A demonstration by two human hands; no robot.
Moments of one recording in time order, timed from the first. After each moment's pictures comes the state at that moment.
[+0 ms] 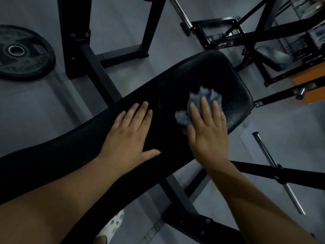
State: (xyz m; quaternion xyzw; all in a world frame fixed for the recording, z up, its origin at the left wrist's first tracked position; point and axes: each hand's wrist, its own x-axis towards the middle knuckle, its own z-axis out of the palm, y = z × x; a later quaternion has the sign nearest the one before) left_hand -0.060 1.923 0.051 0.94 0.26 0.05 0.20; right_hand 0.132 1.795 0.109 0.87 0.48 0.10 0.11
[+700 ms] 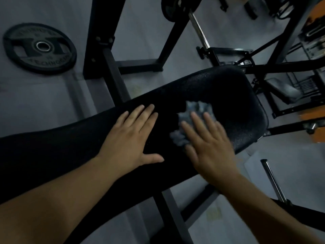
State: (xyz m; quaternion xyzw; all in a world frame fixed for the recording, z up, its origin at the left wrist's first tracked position) left_hand -0.063 1.920 0.026 0.93 0.29 0.08 0.20; right_hand 0.143 1.792 0.110 0.73 0.66 0.07 0.16
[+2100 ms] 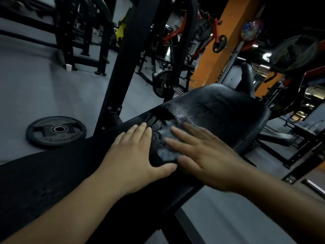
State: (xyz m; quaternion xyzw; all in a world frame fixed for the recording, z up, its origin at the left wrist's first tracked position) left_hand -0.111 1.879 -0.028 0.90 0.37 0.20 0.14; right_hand 0.062 1.772 0.059 0.65 0.74 0.14 0.11
